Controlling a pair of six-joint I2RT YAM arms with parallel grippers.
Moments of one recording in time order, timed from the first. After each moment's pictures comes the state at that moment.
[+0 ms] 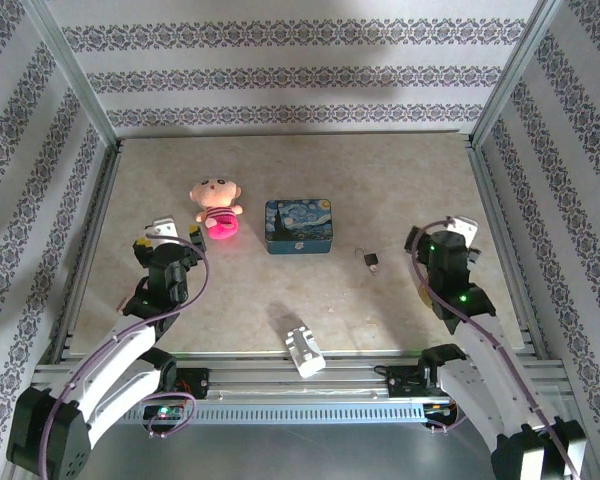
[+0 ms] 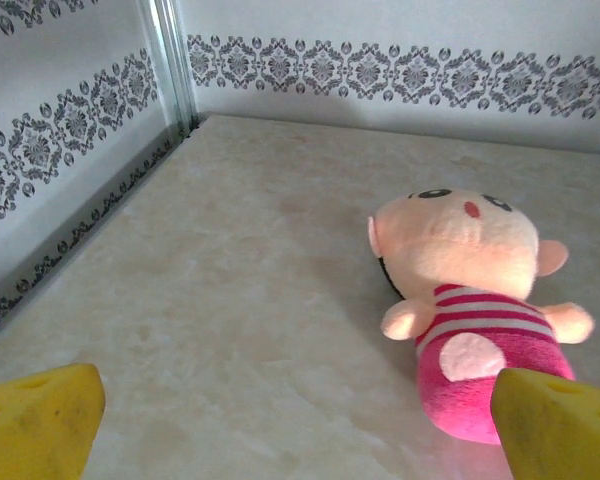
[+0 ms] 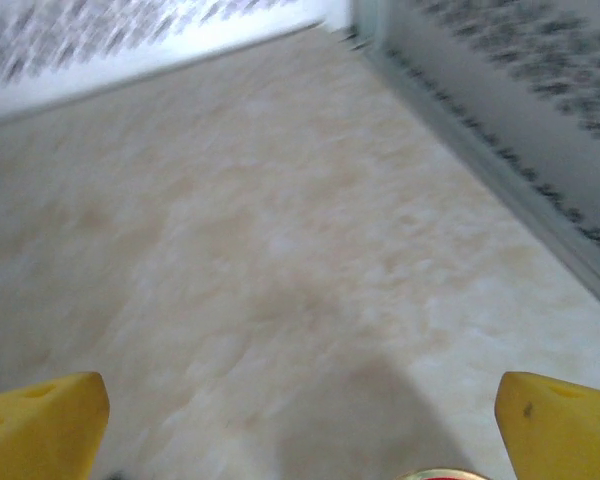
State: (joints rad) left arm -0.29 0.83 0.35 0.14 -0.61 -0.17; right arm 0.15 0.70 0.48 -0.28 0.47 0.41
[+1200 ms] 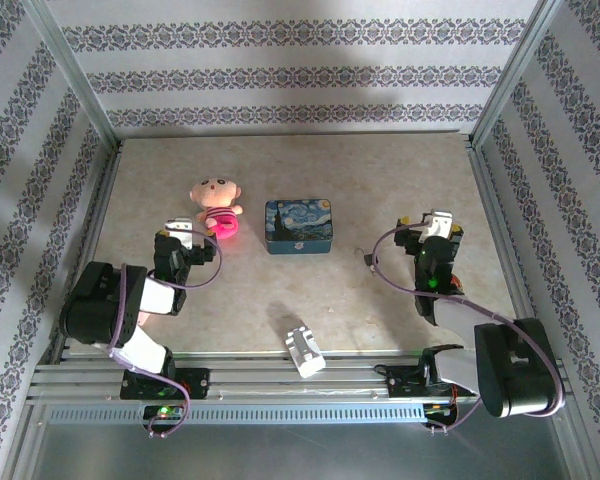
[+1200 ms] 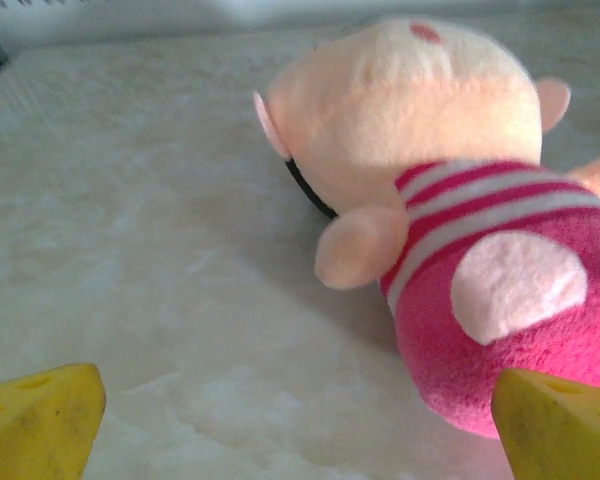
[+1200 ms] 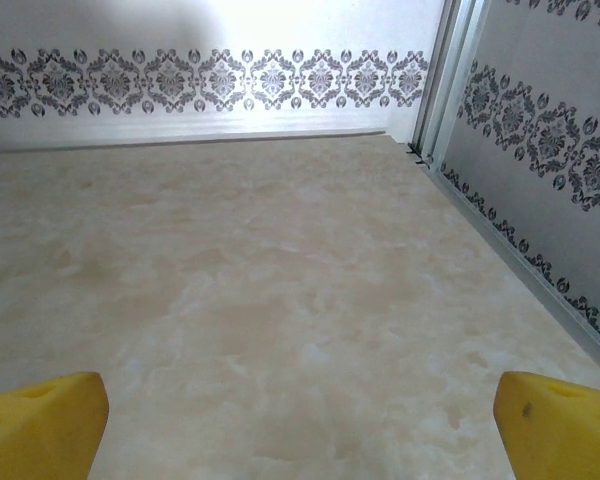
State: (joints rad) left arm -0.04 1.59 0.29 0.94 -0.08 0.02; right arm 0.11 1.20 0.25 0.73 0.31 0.04
